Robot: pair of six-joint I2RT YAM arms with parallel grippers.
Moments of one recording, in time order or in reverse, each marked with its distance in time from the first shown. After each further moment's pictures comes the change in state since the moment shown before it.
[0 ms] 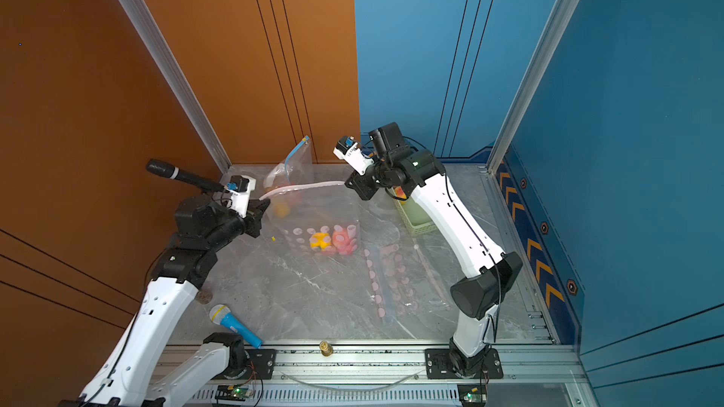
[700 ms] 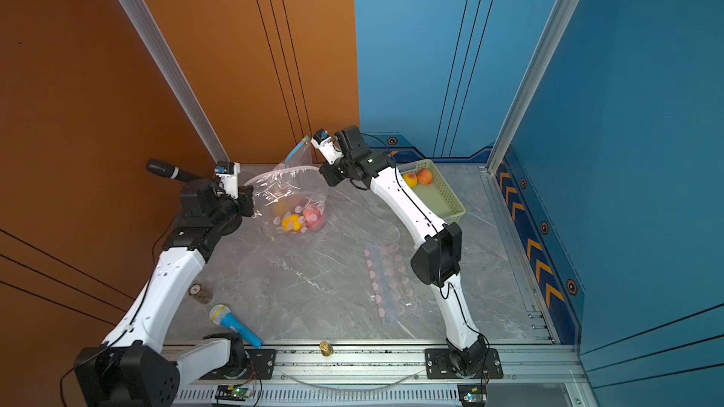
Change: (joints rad) left arm 0.118 0.251 0.056 0.101 -0.142 -0.112; right arm 0.046 0.423 0.261 0.223 0.074 0.188
